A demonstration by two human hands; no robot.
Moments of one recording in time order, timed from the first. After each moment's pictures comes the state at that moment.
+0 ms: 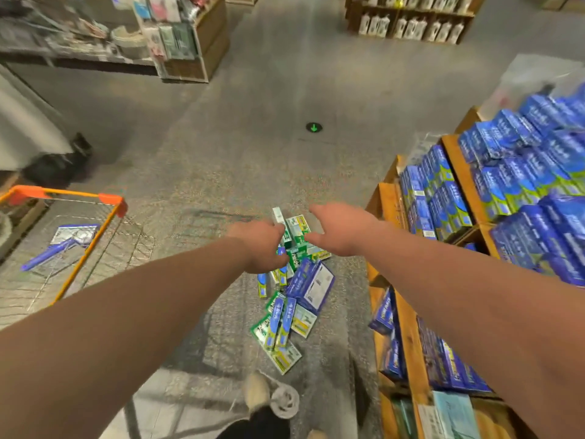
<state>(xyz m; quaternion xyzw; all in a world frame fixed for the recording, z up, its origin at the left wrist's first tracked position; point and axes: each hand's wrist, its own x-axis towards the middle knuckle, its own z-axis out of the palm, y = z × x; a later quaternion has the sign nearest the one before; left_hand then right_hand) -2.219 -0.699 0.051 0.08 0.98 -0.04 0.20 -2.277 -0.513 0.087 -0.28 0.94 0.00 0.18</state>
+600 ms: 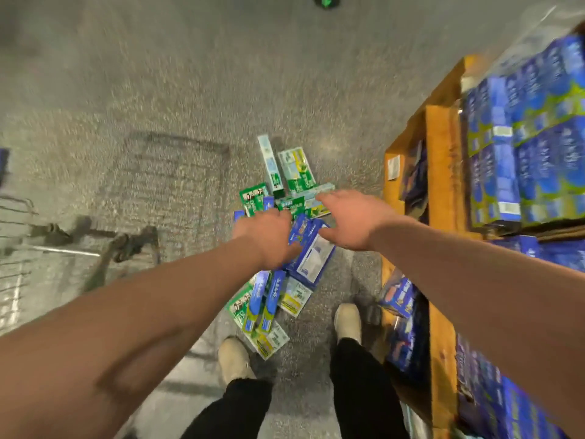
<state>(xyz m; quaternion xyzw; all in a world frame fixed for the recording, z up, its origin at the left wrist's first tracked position) -2.435 -0.688 -0.277 0.01 0.95 0.08 0.30 -2.511 -0.514 -0.237 -0.30 0.91 0.05 0.29</state>
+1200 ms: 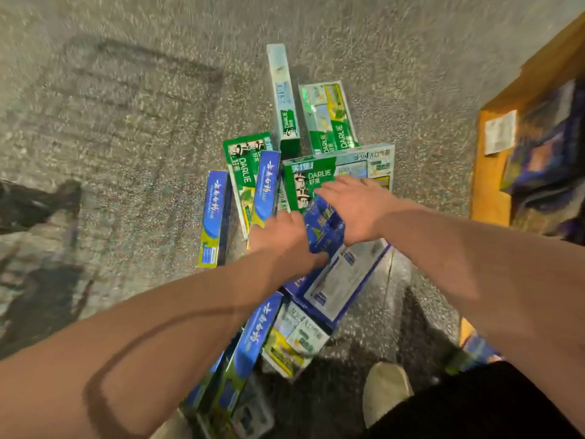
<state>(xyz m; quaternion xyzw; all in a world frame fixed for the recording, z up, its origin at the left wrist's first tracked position) -2.481 -0.632 -0.723 -0.14 0.94 0.09 0.30 -2.605 -0.513 -0.704 -0.43 0.84 0.15 0.31</state>
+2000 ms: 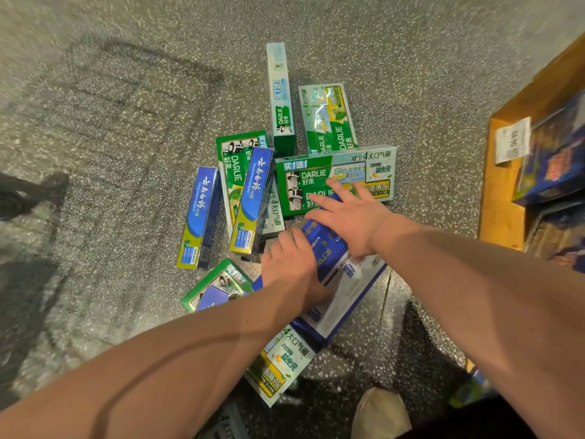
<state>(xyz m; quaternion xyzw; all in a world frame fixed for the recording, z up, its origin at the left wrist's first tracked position) -2.465 -0.566 -0.804 -0.23 0.94 0.12 0.22 -2.612 -0.483 -0.773 -0.53 0.79 0.20 0.24</state>
